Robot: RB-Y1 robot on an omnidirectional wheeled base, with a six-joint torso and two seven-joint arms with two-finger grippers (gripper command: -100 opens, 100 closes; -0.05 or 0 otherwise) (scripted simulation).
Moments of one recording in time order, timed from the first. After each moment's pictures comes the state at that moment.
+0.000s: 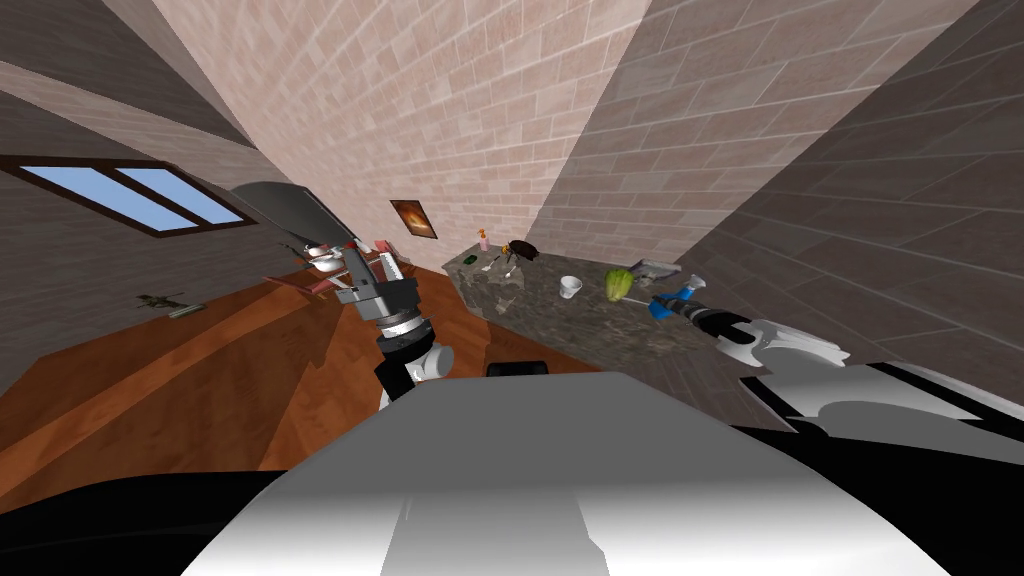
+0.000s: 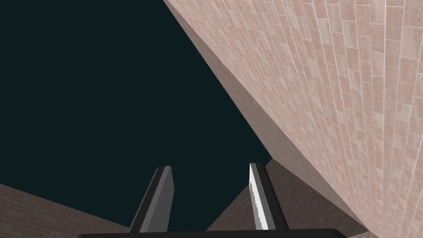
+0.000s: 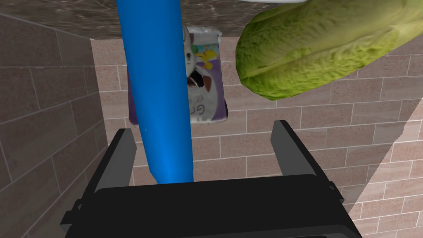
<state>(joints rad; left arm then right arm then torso) 0.46 -0.02 -0.05 -2.39 0.11 -0.63 -0.08 -0.21 -1.10 0.19 -0.41 0.33 -0.52 0.11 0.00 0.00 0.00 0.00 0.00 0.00</state>
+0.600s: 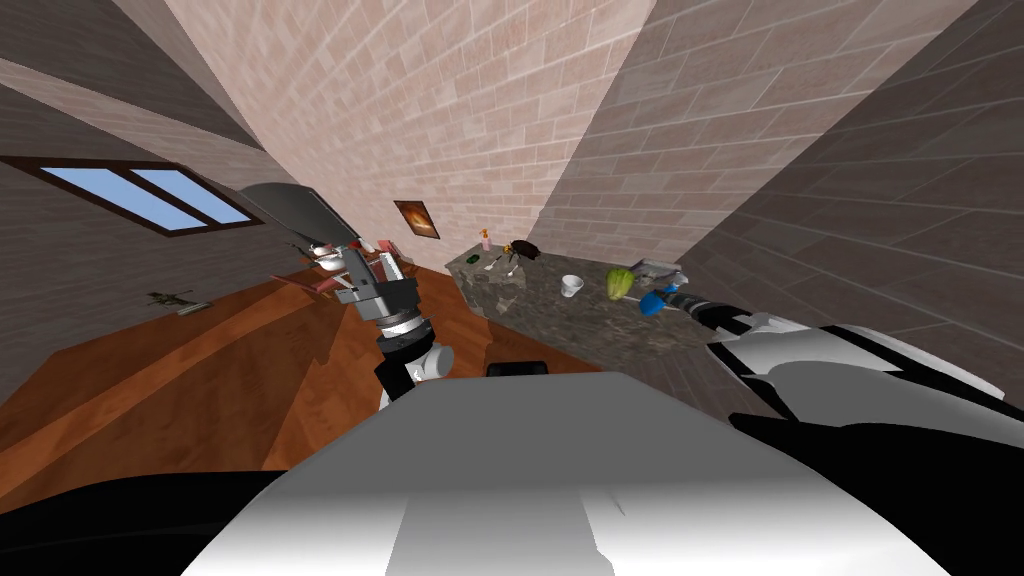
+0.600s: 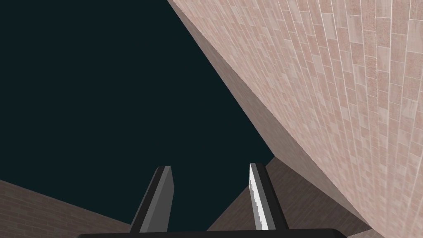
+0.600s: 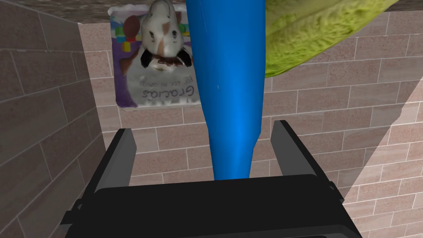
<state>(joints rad) 0.46 -0.02 -0.05 -2.39 0.11 -0.63 -0.08 -0.47 -1.07 0.24 -0.07 0.36 -0.68 0.17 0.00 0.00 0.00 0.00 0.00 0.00</state>
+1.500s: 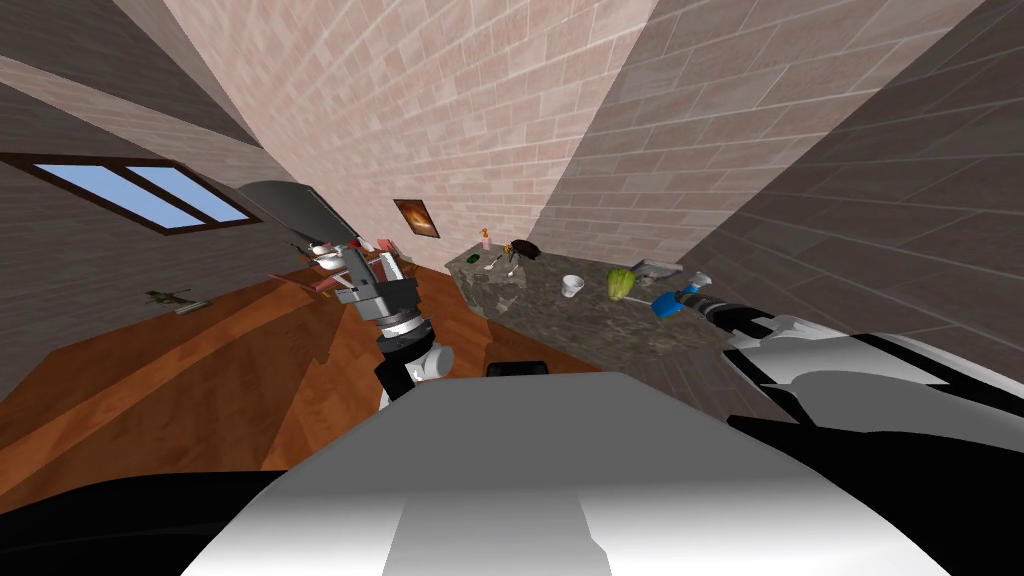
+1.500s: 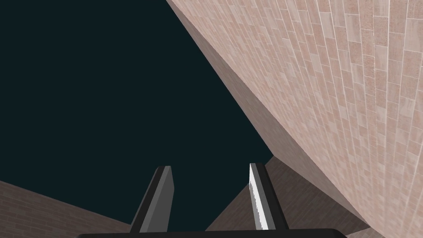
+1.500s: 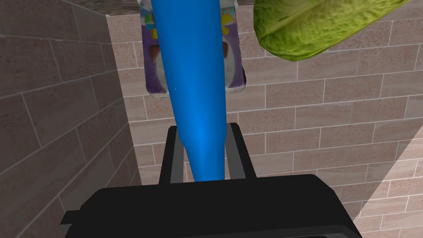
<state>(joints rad) 0.46 -0.02 -0.05 -2.39 0.11 -0.63 -0.08 -0.40 -1.11 0.22 -0.13 0.33 -0.63 0.11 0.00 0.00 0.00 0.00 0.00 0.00</state>
